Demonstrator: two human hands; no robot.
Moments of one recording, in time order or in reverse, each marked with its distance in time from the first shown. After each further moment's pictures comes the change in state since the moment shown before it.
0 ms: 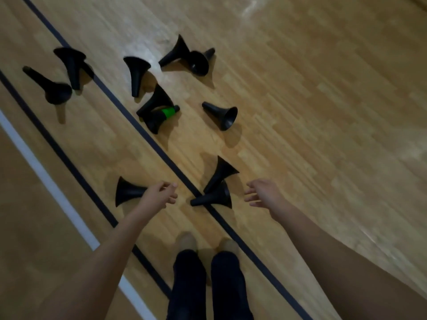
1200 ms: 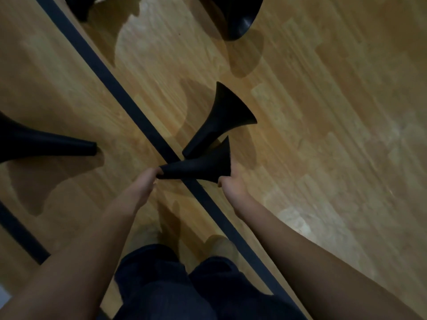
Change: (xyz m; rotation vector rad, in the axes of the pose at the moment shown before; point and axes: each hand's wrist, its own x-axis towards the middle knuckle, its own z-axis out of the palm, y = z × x) left_hand 0.369 -0.295 0.199 -0.395 -0.071 -0.393; right_hand 0.340 0.214 0.158 -0.054 -0.060 -0.084
